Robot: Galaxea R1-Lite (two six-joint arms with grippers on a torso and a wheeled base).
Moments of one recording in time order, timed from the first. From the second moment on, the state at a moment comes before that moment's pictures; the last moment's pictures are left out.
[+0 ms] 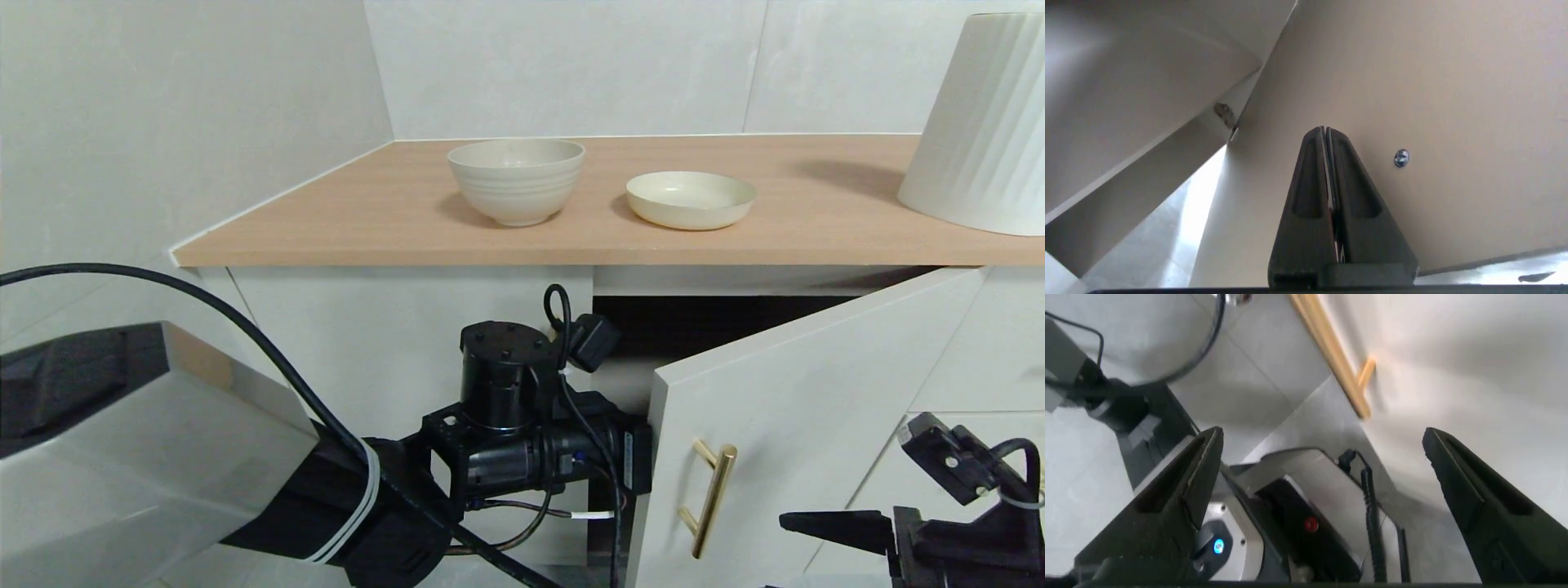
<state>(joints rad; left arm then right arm) -0.80 2.06 -0.91 -0.93 -0.44 -0.42 0.51 1.32 -0.19 -0.72 0.48 0.19</state>
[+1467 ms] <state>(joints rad) -0.81 2.14 -1.06 -0.88 -0.42 -0.46 0.54 1.22 -0.13 -0.71 0.49 0.17</state>
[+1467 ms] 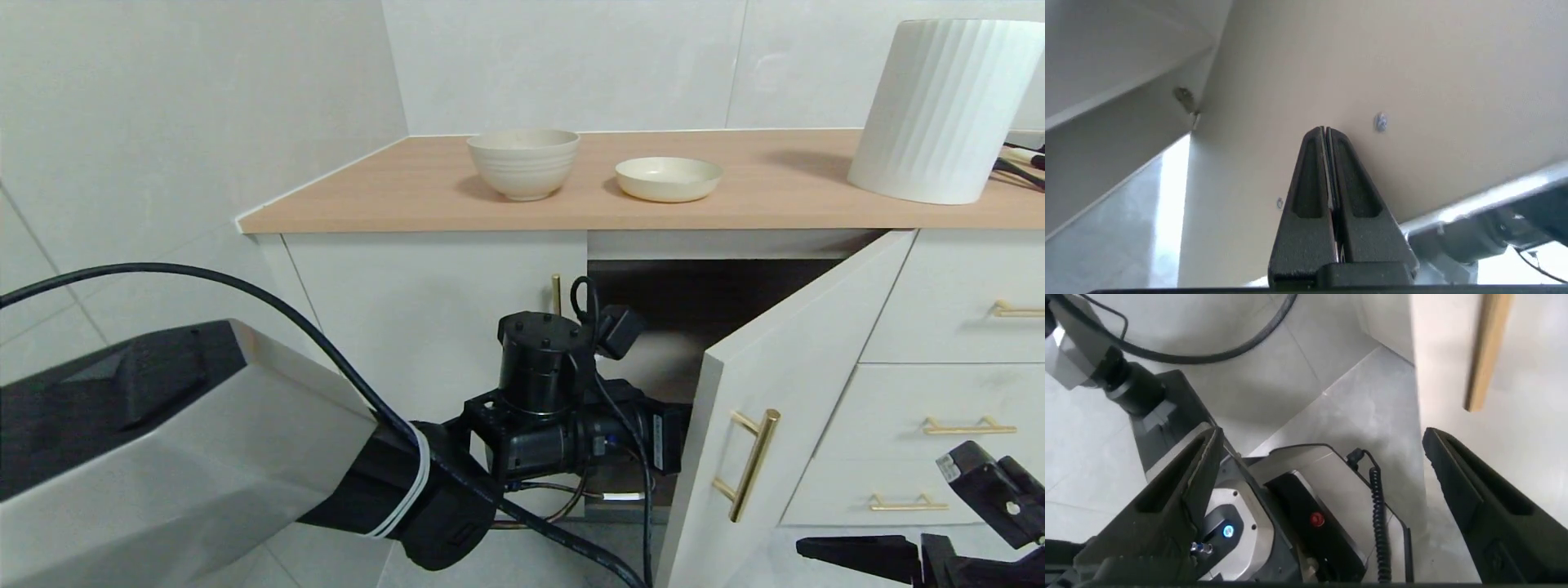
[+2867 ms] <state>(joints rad) -0.83 2.06 -1.02 -0.94 -0.43 -0.59 0.74 1.04 -0.10 -0.67 0.75 0.17</state>
